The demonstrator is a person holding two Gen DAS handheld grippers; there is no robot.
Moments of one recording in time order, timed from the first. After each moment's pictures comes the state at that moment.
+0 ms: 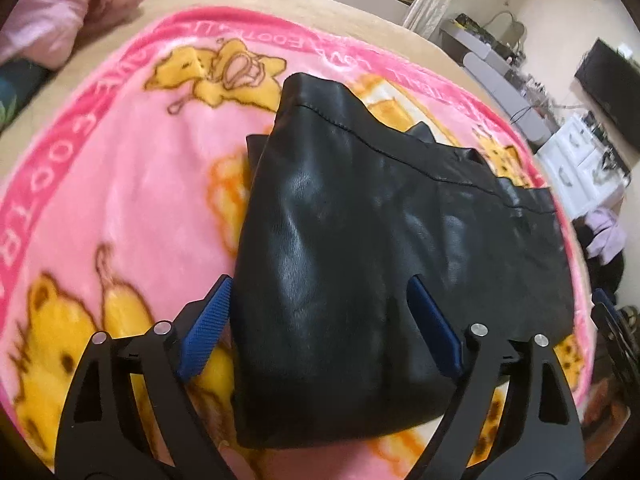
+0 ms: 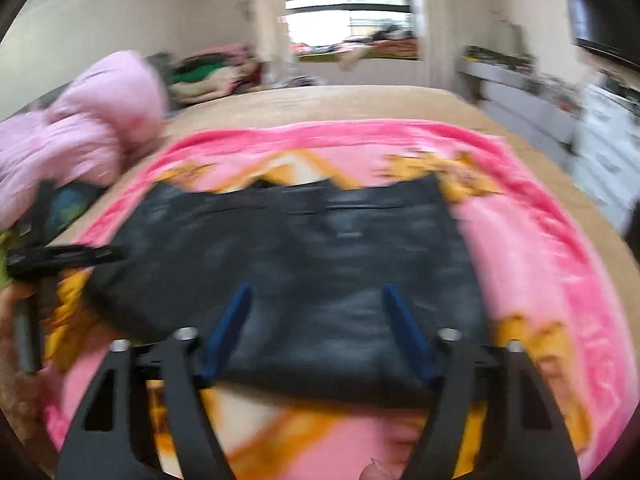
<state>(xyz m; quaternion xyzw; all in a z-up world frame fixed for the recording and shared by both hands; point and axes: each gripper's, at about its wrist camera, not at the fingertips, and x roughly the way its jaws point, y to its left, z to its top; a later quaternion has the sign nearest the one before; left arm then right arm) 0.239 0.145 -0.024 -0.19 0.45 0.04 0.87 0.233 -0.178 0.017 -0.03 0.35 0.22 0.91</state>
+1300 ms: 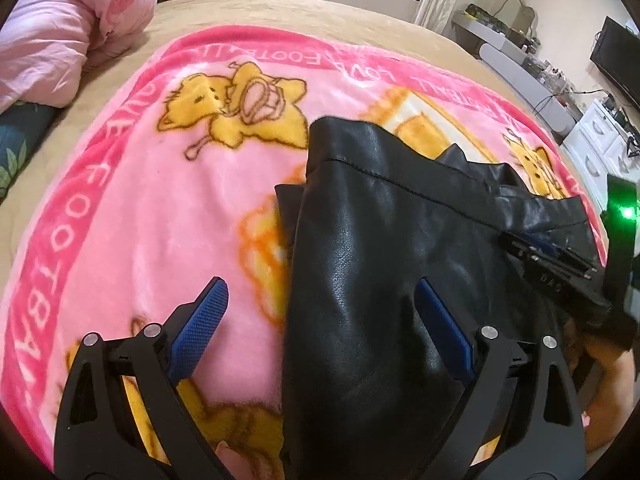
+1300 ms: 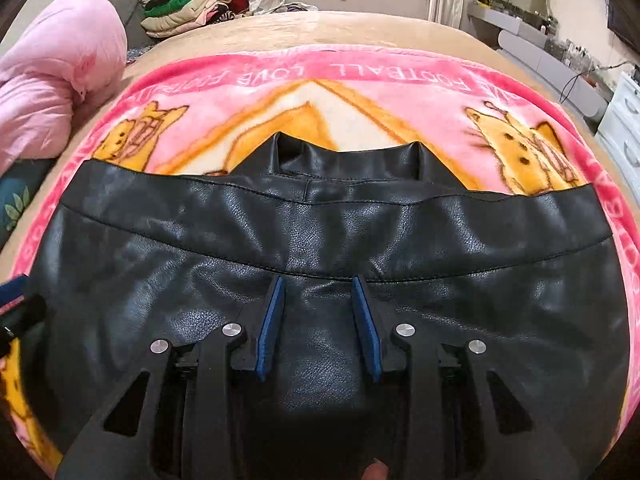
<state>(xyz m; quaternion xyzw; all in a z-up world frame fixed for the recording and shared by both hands) 0.267 0.167 -0.012 -0.15 0.46 0.08 0.87 0.386 -0.063 -0.049 -0.05 0.46 0.14 0.87</state>
